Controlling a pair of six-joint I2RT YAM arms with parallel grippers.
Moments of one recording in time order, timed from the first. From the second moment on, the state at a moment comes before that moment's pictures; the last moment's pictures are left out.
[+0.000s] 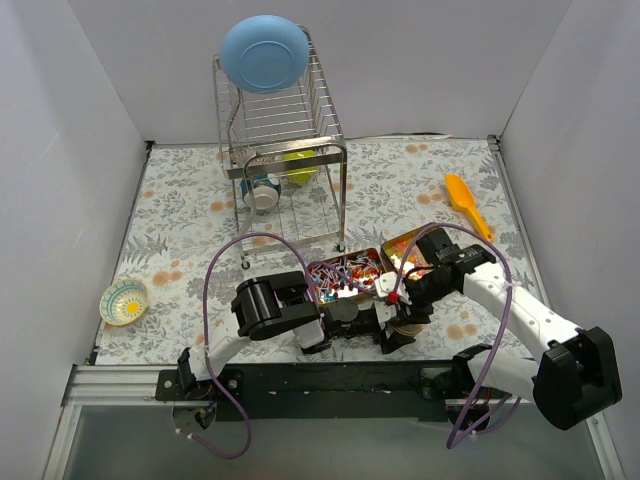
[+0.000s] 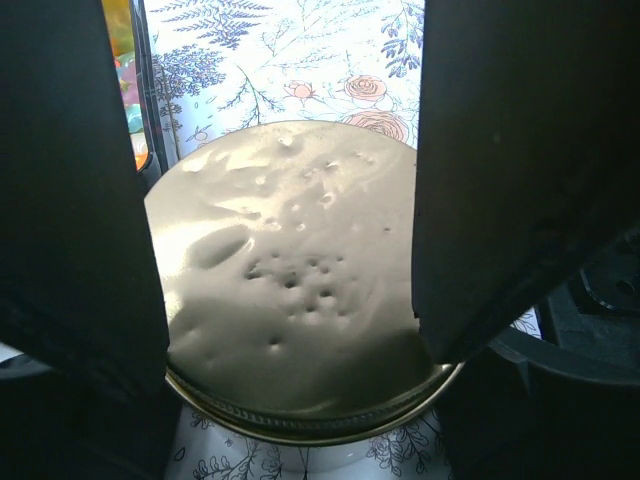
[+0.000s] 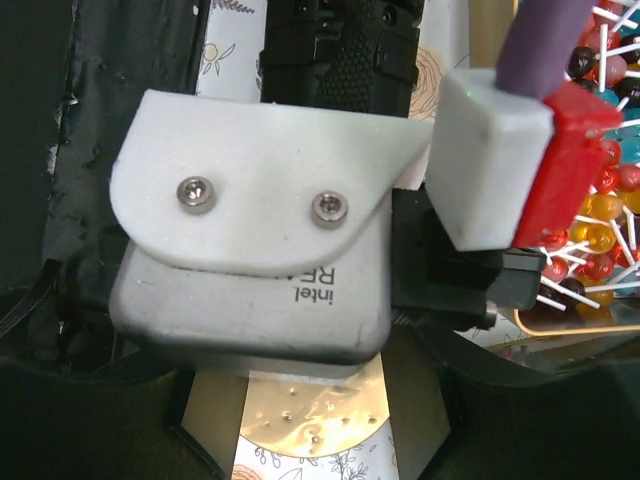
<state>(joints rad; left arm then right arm) -1.22 2.27 0.79 1.40 0.23 0.01 0.46 1.14 0.75 -1.01 -0.73 -1.33</state>
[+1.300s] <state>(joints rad) -1.21 2.18 0.67 1.40 0.23 0.01 0.47 1.27 0.85 -1.08 -0.72 -1.28</state>
